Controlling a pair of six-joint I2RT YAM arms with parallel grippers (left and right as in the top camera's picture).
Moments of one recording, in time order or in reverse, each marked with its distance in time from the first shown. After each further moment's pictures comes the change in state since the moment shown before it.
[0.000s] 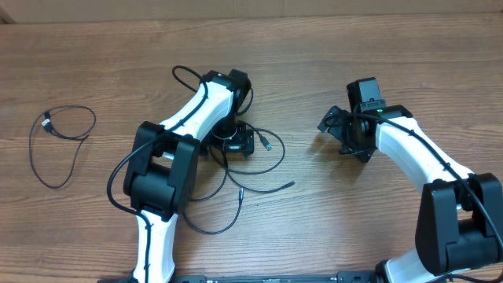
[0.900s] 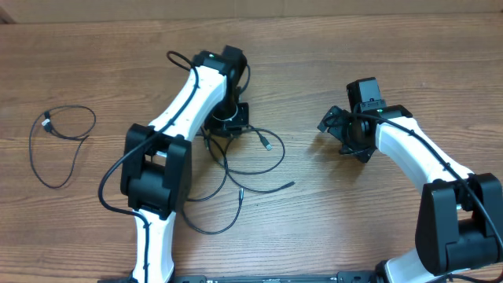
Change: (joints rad) left arm 0.031 0.003 0.185 -0.063 0.112 0.055; right arm 0.000 0.000 0.000 0.002 0.000 0.000
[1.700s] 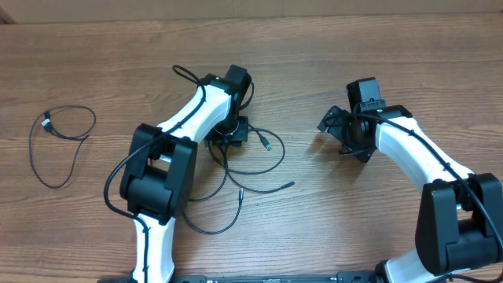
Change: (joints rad) left arm -0.024 -0.038 -0.255 0.294 -0.131 0.002; right arm 0.000 0.000 0.000 0.000 0.000 0.000
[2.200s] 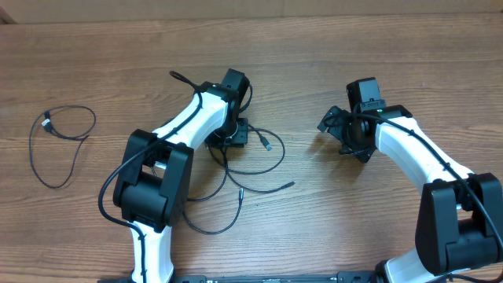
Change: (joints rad) left arm -0.001 -0.052 -0.090 0.093 0.015 -0.003; right arm 0.000 0.000 0.000 0.000 0.000 0.000
